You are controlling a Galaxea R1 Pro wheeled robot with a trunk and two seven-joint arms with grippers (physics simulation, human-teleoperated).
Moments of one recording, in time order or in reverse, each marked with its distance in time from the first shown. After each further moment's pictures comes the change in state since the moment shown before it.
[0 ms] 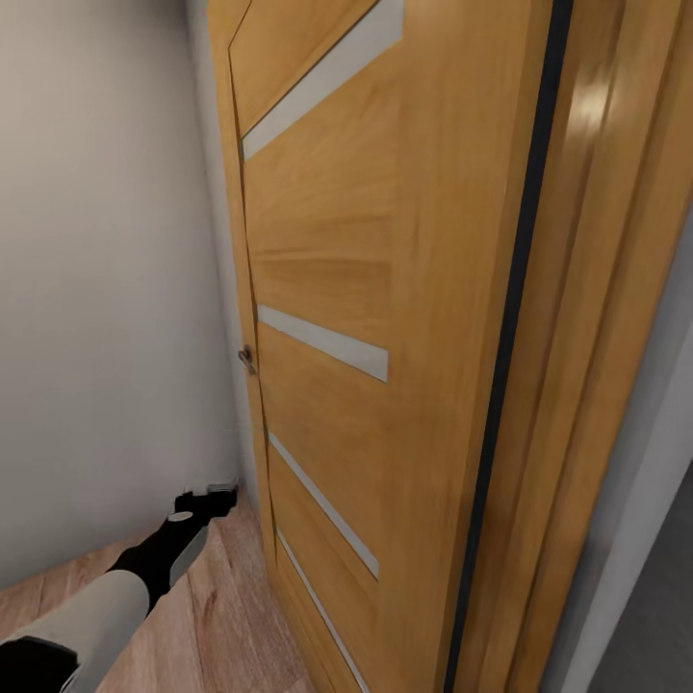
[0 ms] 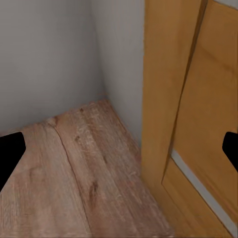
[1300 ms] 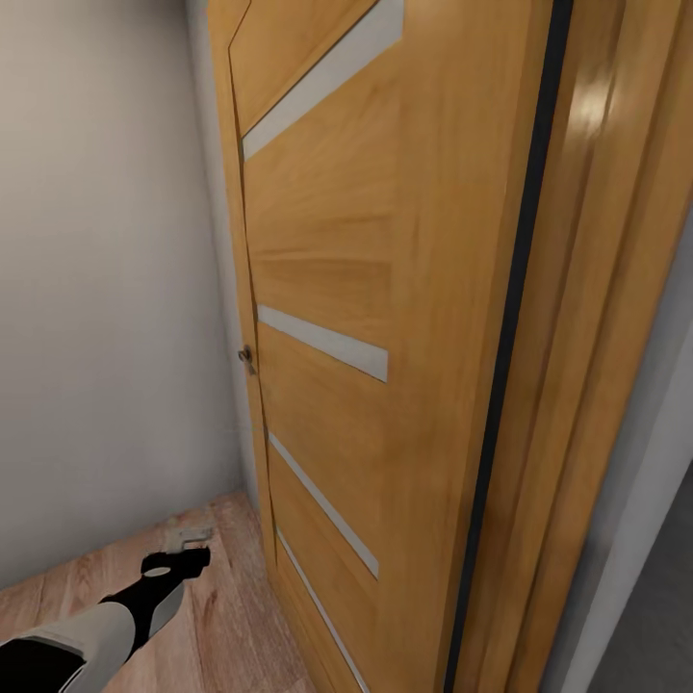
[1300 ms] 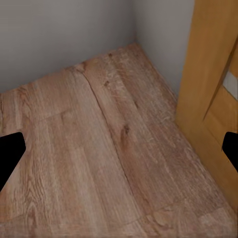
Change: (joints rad) left arm 0.009 0.006 0.000 0.335 0.001 -0.138 0.005; right arm 0.001 -0.013 0.046 0.005 0.004 -0.005 -0.001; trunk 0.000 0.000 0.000
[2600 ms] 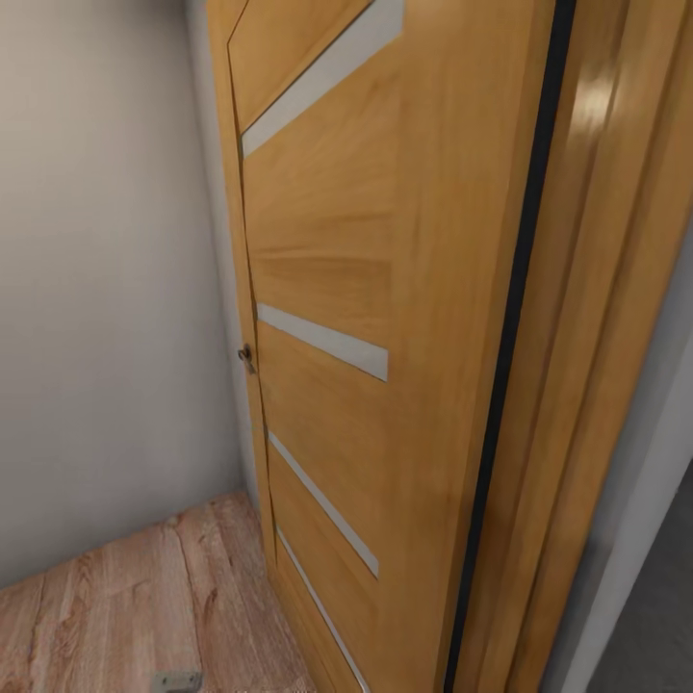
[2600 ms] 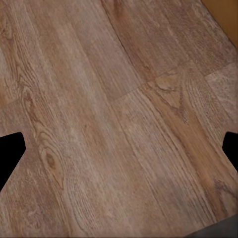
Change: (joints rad) left arm 0.283 -0.056 0.001 0.086 0.002 0.008 0.001; right arm -0.011 0.016 -0.046 0.004 0.001 0.003 0.000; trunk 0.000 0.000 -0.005
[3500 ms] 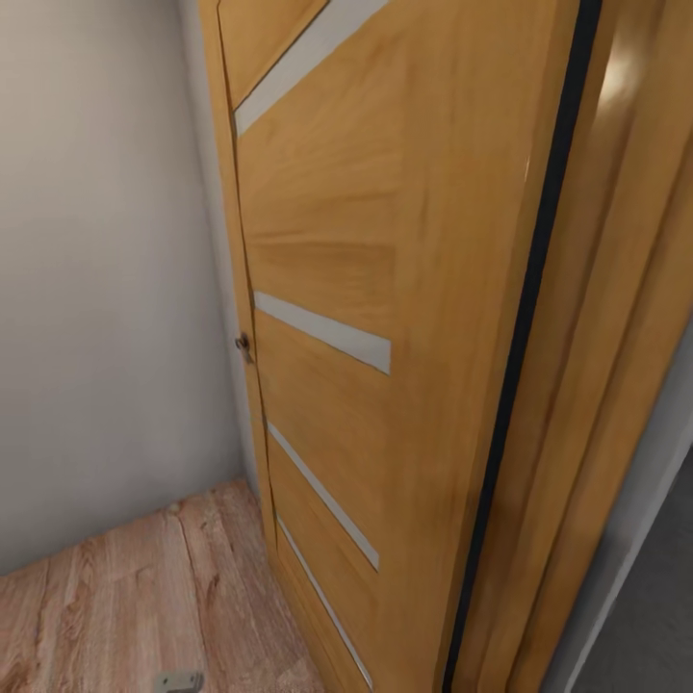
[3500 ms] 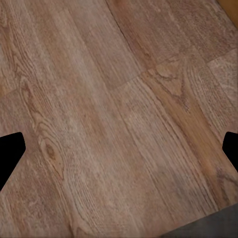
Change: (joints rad) left arm 0.000 -0.001 0.000 -0.001 -0.002 0.000 0.000; right arm -0.016 0.003 0.005 -0.010 0.000 0.001 -0.001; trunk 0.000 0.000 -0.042
